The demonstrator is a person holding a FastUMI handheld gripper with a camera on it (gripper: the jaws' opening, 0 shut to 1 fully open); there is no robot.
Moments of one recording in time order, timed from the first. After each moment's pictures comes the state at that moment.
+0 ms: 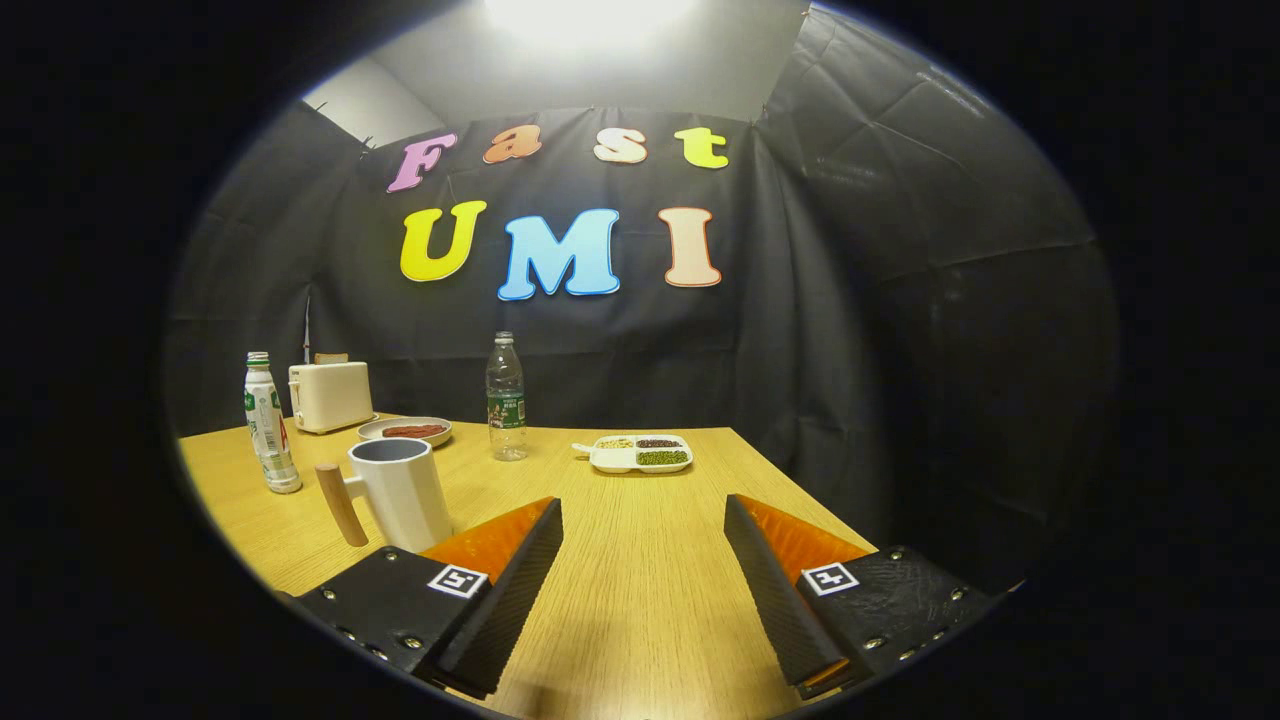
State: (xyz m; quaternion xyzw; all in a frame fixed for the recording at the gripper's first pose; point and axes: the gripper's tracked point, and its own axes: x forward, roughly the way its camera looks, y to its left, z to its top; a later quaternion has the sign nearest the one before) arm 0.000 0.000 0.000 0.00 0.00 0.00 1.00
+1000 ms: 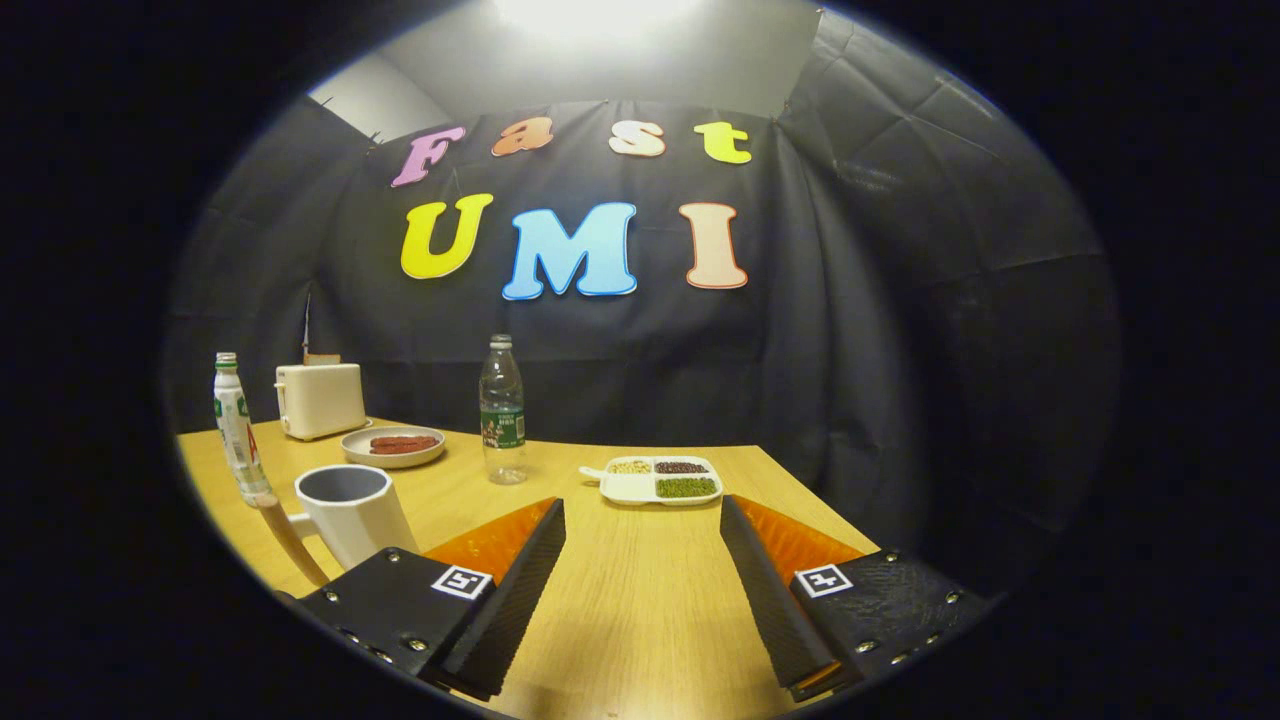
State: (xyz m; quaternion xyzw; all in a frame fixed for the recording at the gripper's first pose) arm 0.091 0.029 0.028 0.01 -0.02 0.02 1.00
